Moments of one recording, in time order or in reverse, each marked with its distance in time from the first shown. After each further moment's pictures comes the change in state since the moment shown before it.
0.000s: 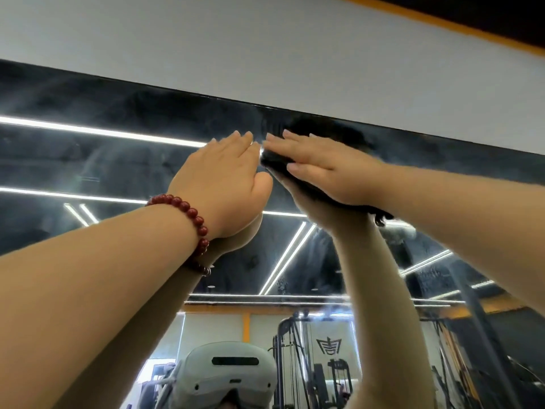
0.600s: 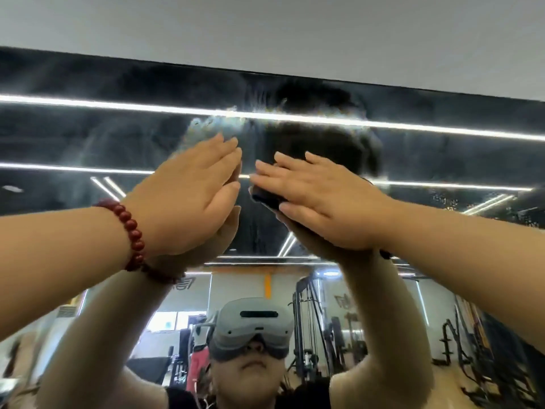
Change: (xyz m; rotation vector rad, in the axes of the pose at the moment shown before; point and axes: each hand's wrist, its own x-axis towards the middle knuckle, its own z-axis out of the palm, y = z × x) left_hand -0.056 0.008 -0.010 -0.007 -0.148 0.146; right_hand -0.090 -0.040 0.018 -0.107 -0.075 -0.105
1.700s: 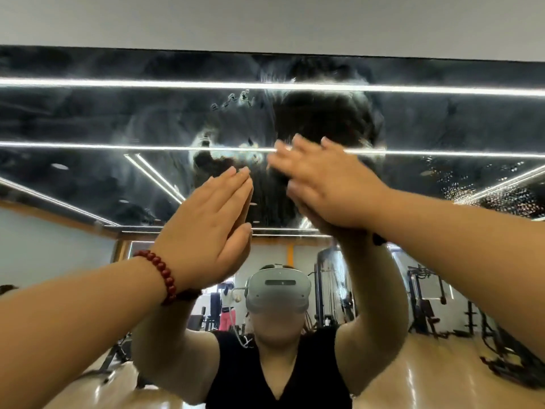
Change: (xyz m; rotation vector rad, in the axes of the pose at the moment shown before) left_hand -0.071 0.037 0.023 0.039 0.029 0.013; right_hand -0.016 -0.016 0.006 0.028 0.050 0.124
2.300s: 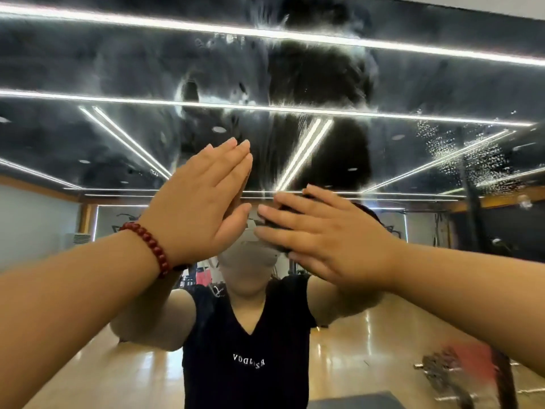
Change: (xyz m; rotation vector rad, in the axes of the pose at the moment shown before) left_hand -0.025 0.009 0.002 0.007 0.003 0.136; right_hand -0.100 -0.063 0.029 -0.081 -0.092 -0.272
